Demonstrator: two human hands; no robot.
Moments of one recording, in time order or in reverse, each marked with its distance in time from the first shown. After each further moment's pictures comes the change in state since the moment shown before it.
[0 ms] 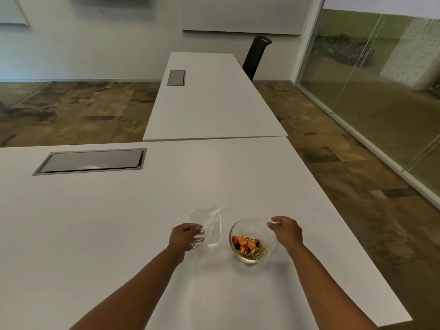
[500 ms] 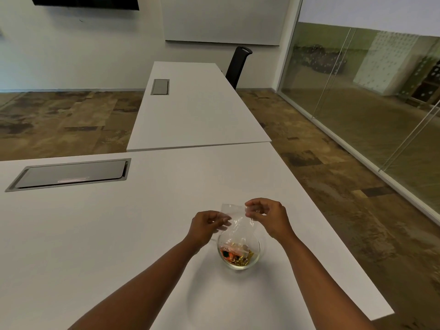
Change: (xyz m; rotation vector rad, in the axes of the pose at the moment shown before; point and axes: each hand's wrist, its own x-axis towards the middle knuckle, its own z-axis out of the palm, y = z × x) left_hand -0.004 0.039 0.066 0.301 -0.281 0.400; right_hand -0.021 -0.045 -0.030 0.283 -0.154 -0.466
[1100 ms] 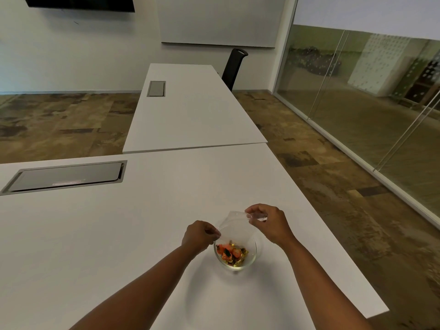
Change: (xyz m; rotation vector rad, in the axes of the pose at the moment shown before) left_hand 0.004 -0.020 0.004 0.396 0.053 -0.196; right_hand -0.006 0.011 -0.008 -0.248 -0.013 0.010
